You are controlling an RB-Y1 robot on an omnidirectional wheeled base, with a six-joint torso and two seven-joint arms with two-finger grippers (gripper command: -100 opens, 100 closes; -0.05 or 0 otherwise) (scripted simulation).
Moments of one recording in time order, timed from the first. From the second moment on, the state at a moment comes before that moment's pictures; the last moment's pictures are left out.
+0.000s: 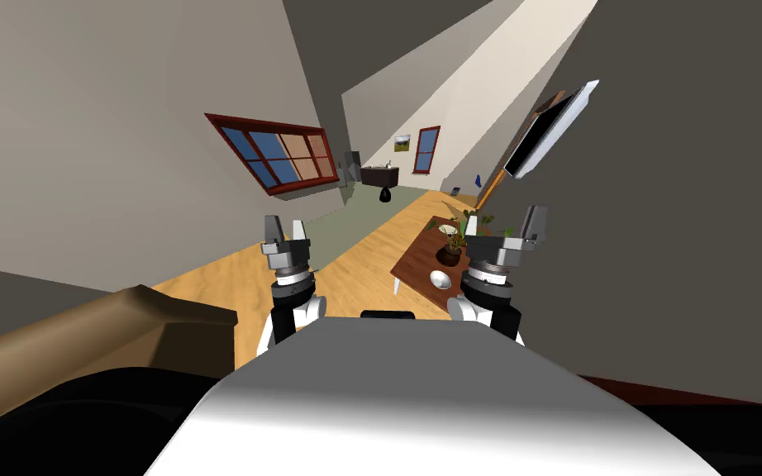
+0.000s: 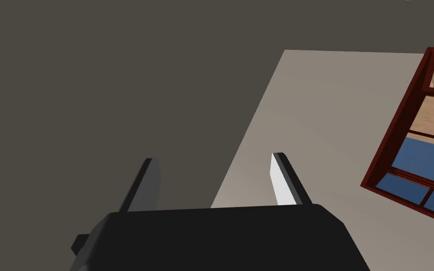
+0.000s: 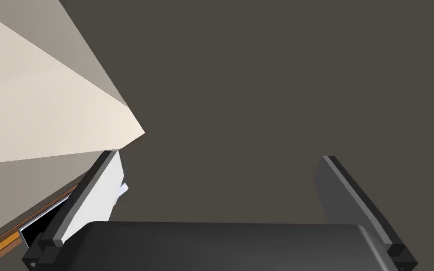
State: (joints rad) left arm 0.52 -0.01 0.05 -2.39 -0.08 -0.60 0.02; right arm 0.50 -0.01 0.07 -2.38 -0.09 -0.58 -0.05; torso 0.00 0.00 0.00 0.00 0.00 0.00
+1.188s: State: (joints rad) left arm 0.52 -0.01 0.05 -2.39 -0.08 -0.60 0.02; right arm 0.53 -0.23 0.07 -2.11 0.10 -0.46 0.03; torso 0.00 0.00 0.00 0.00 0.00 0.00
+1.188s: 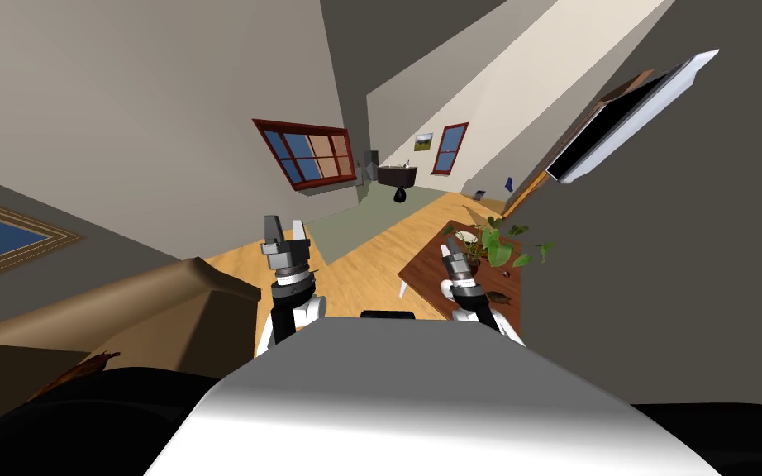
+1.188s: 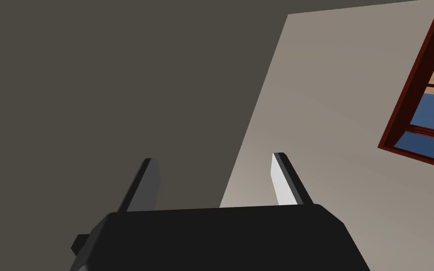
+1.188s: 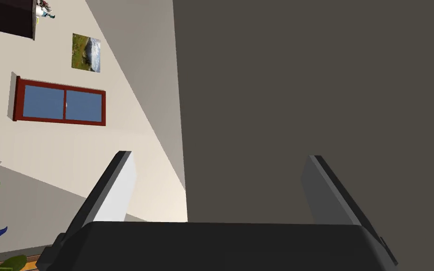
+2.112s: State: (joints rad) left arm 0.52 -0.01 0.05 -2.39 -0.08 -0.60 0.02; right arm 0.54 -0.32 0.05 -1.86 0.27 -0.33 0.09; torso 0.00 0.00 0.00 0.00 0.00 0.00
